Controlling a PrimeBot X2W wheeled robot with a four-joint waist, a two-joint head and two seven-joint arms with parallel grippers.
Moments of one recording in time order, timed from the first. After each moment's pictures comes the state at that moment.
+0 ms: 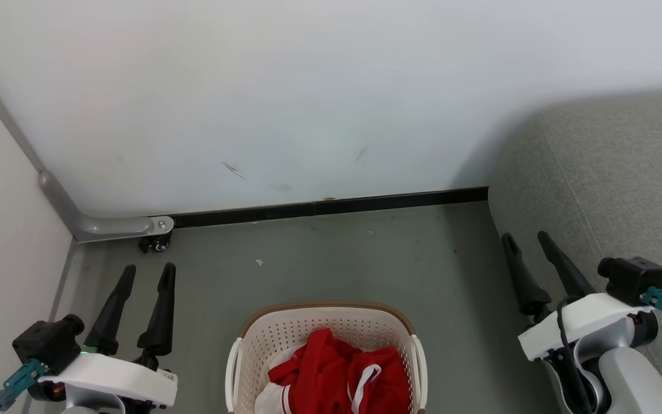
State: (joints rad) left arm -0.10 0.13 -0.11 0.16 -0.63 -0.13 -0.20; right arm -0.21 -0.10 0.11 0.28 0.42 0.12 -0.20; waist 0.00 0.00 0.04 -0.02
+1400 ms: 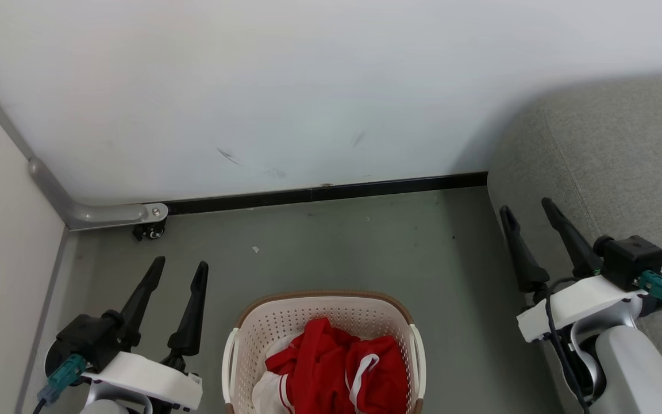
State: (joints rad) left arm -0.14 0.12 -0.16 0.17 -0.42 -0.13 -0.25; right arm -0.26 -0.08 0.08 0.23 0.18 0.12 -0.25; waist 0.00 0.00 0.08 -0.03
